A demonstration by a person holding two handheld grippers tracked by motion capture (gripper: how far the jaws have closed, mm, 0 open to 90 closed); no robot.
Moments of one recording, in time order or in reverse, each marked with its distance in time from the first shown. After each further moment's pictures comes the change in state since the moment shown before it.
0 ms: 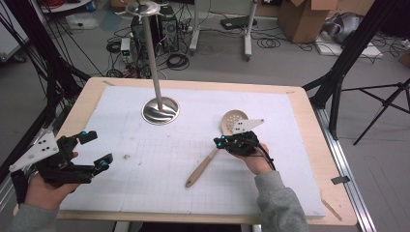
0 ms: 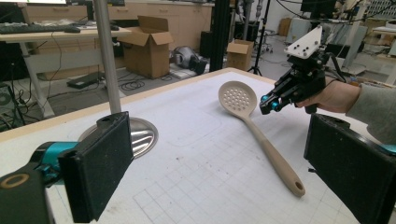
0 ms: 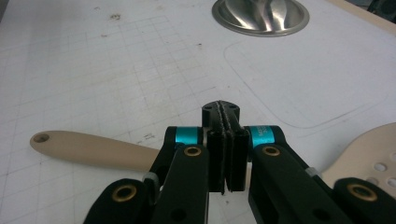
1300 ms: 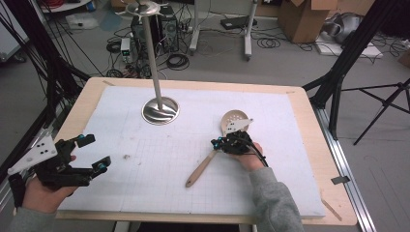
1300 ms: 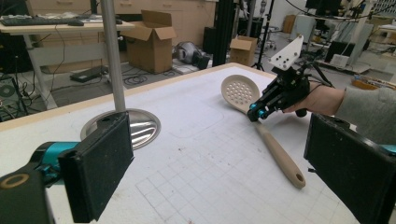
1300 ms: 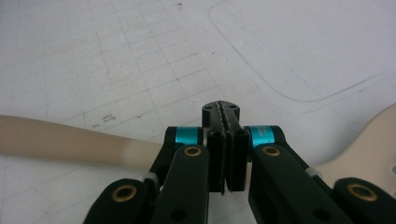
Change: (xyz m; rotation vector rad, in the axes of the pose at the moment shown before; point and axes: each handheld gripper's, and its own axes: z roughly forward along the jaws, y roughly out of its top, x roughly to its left) left arm 0.000 -0.006 -0.006 0.014 0.013 -0.013; right arm -0.016 -0.015 0.032 0.098 -0.010 0.025
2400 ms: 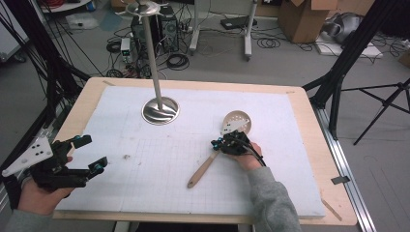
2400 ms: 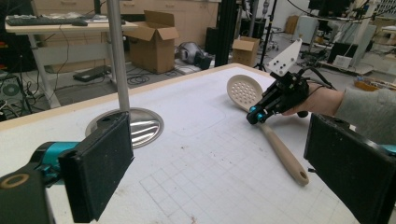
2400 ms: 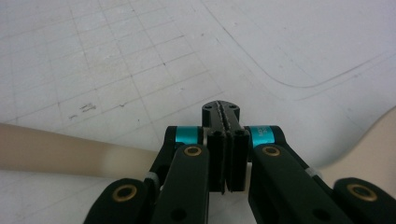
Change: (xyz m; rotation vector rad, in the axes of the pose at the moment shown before) left arm 0.002 0.000 -0.007 -0.002 0.010 -0.004; right arm 0.003 0.001 0.006 0.074 -0.060 -0.006
